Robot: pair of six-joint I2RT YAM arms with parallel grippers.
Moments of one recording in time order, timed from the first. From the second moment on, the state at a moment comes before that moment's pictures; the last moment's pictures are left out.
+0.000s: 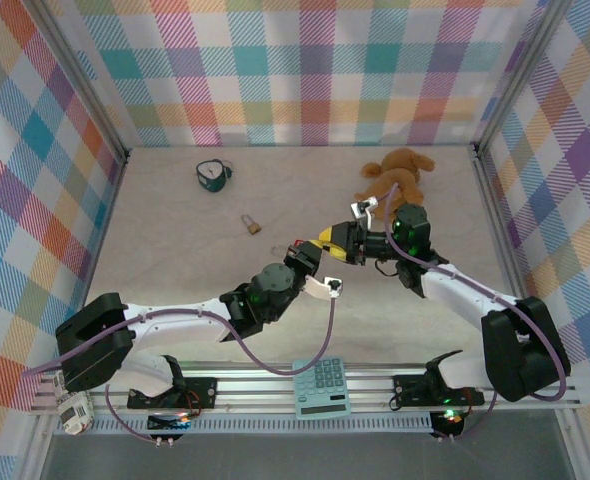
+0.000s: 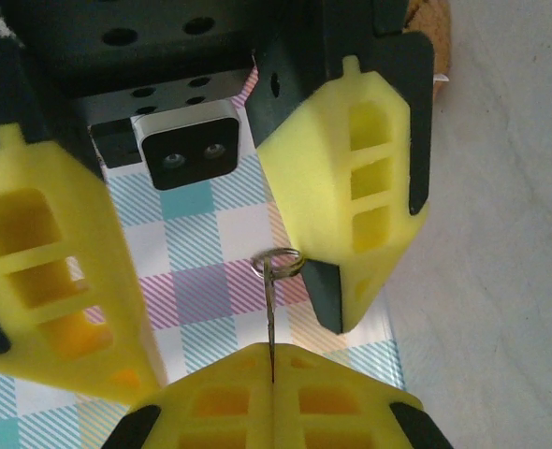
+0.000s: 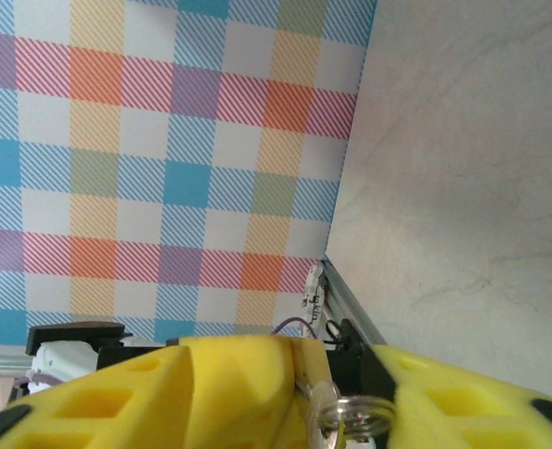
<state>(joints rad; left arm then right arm) -1.10 1.39 0.70 0.55 -0.55 1.60 0.39 1.32 0.64 0.50 -1.01 1.21</state>
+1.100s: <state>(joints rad) -1.08 1.37 0.65 0.60 -0.56 1.60 0.40 1.32 0.73 0.24 -0.90 1.11</state>
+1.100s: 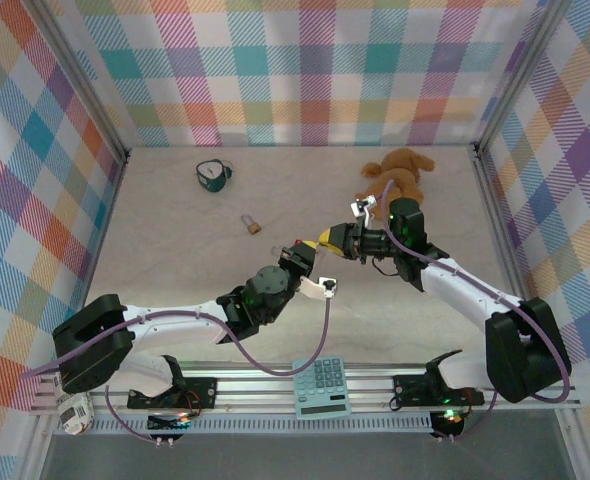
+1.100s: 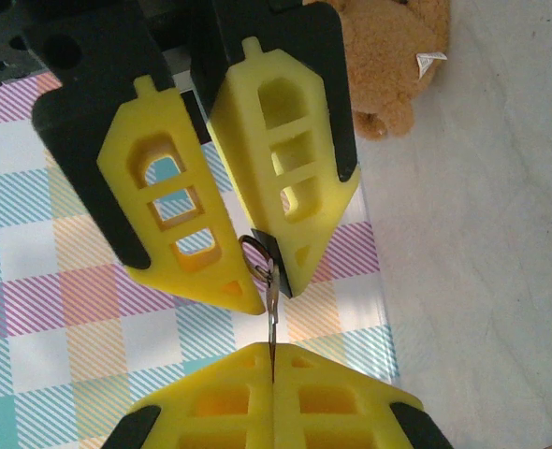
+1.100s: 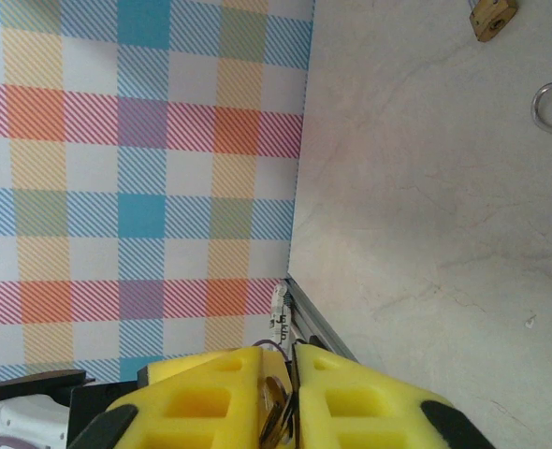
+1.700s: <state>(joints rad) -1.08 1.37 0.65 0.61 -0.56 1.59 0.40 1.28 0.73 0.21 -0.87 1.09</state>
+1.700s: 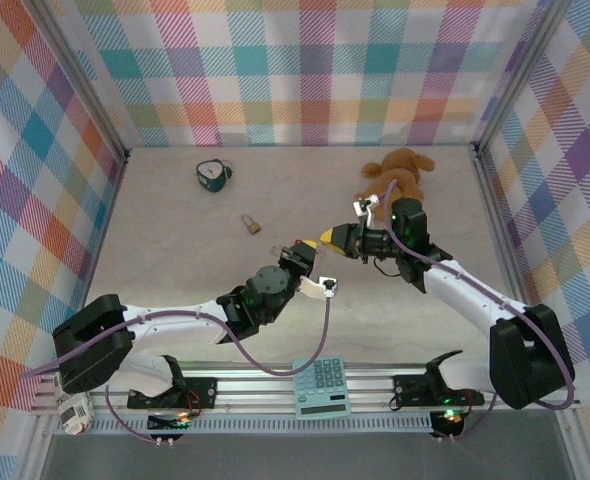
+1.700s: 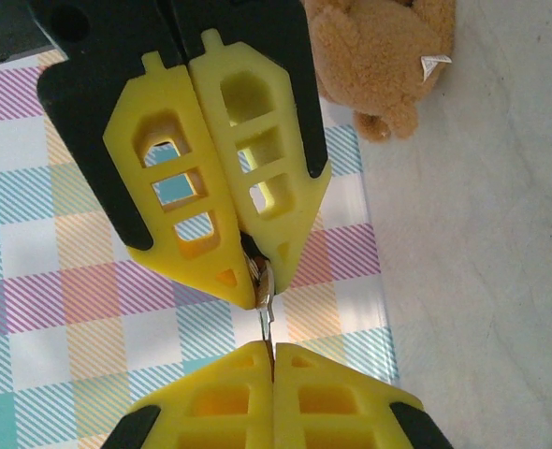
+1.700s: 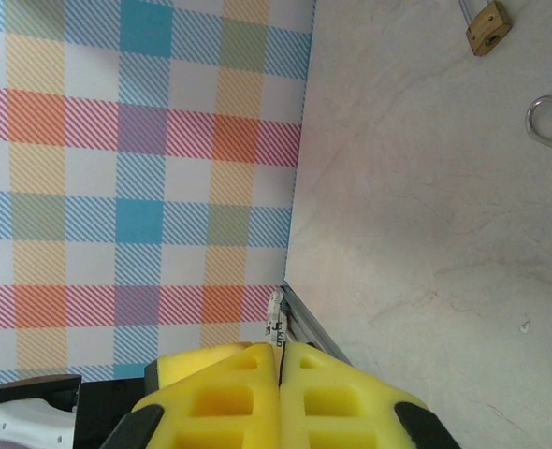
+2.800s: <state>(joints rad) -0.95 1.18 0.64 0.77 -0.66 1.22 0.40 1.21 0.86 -0.01 -0.74 0.92</state>
